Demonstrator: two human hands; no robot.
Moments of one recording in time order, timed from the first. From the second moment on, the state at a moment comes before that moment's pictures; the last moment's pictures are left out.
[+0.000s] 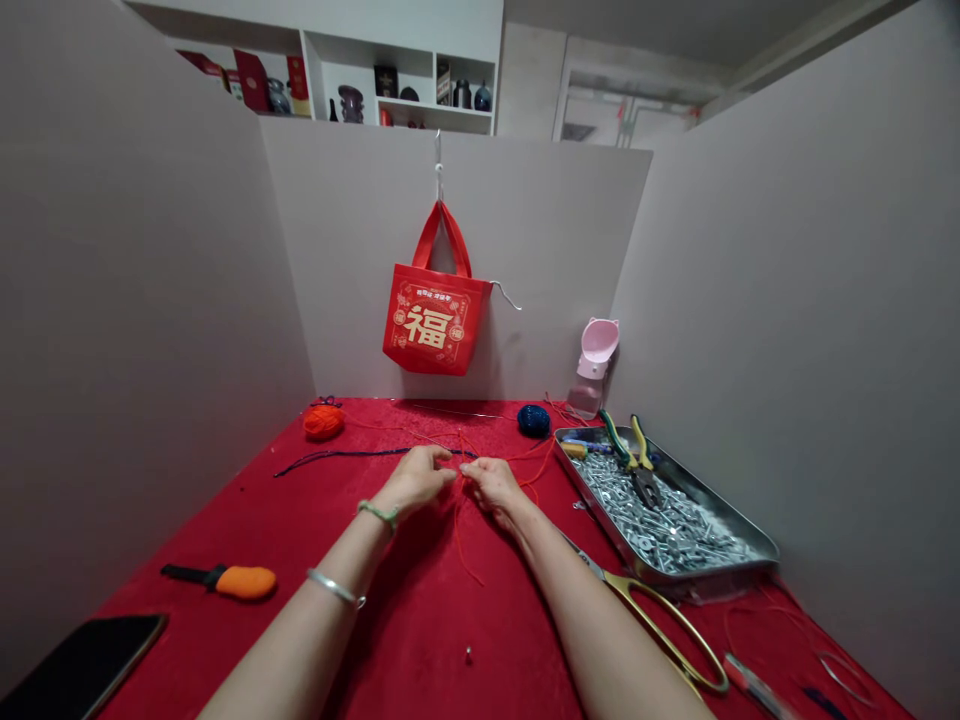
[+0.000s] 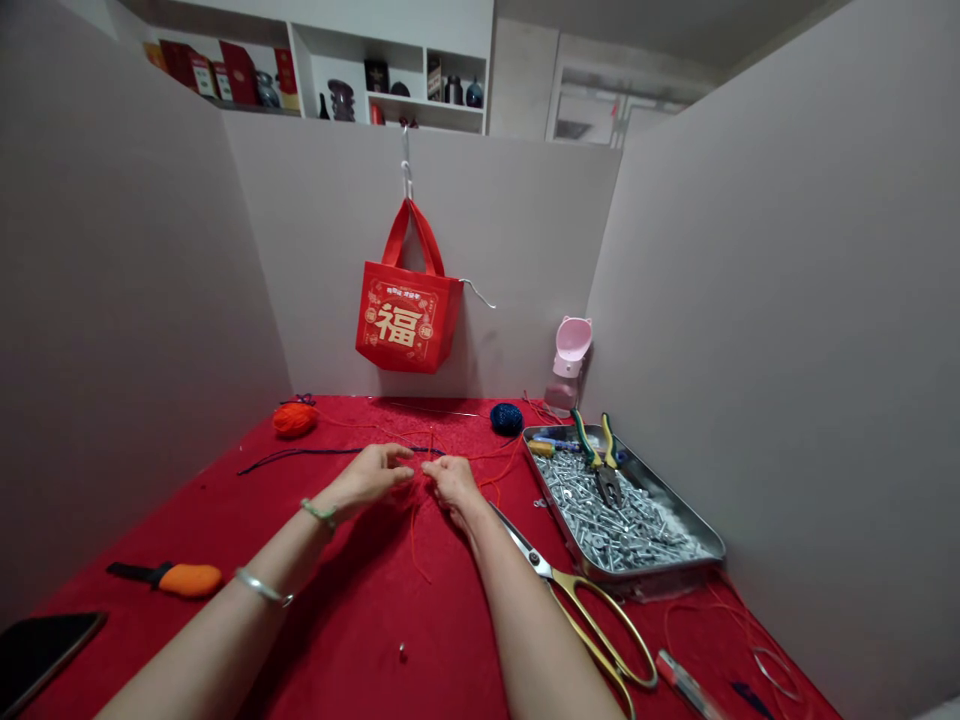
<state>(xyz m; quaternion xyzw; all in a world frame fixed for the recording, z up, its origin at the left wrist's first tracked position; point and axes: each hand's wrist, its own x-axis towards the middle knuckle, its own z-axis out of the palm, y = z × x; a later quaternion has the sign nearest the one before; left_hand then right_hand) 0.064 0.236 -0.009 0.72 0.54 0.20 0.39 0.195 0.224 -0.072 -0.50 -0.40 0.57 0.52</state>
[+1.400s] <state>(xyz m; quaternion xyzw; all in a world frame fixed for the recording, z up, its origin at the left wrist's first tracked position) 0.083 0.250 -0.054 0.47 0.49 0.30 0.67 0.196 0.192 -0.015 -0.68 -0.71 0.11 0.15</state>
